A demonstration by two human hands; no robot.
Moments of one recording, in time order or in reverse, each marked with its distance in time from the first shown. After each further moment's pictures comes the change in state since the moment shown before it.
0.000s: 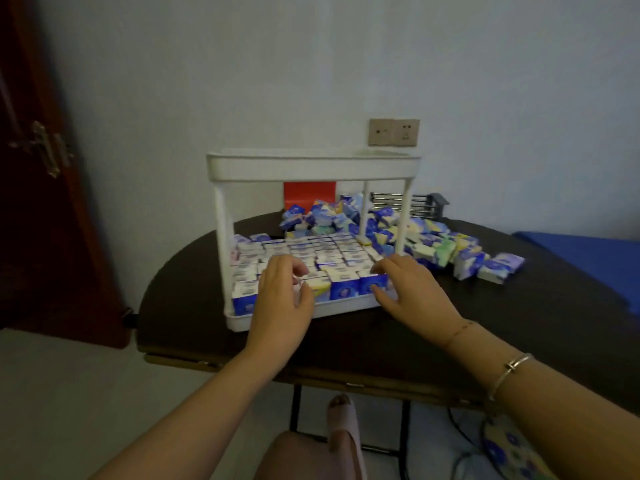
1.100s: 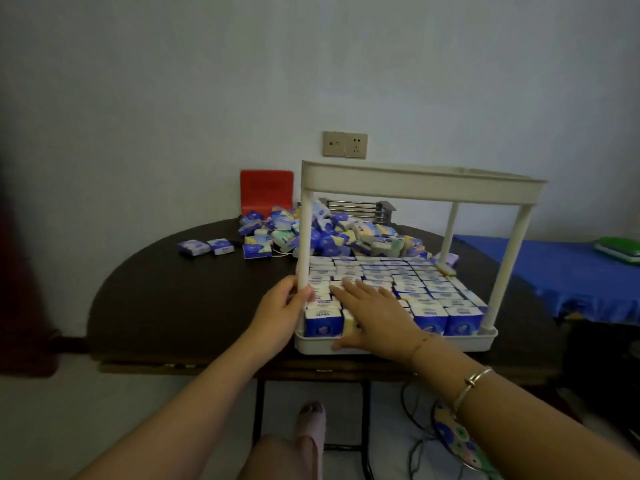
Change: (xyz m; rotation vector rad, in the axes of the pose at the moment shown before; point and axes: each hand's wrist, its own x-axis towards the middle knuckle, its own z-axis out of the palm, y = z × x) left_hand -0.008 0.014 0.012 -0.427 -0.456 -0.323; right_hand -0.042 -0.037 -0.012 -0.229 -0.437 0.105
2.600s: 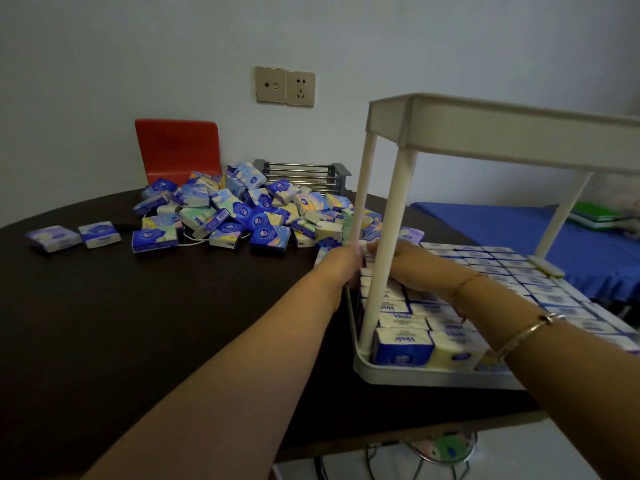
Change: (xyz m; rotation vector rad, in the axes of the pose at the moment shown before) left_hand 0.191 0.018 0.199 -0.354 -0.209 -0.471; right_hand 0.066 0.208 0.014 0.554 -0.051 0.455
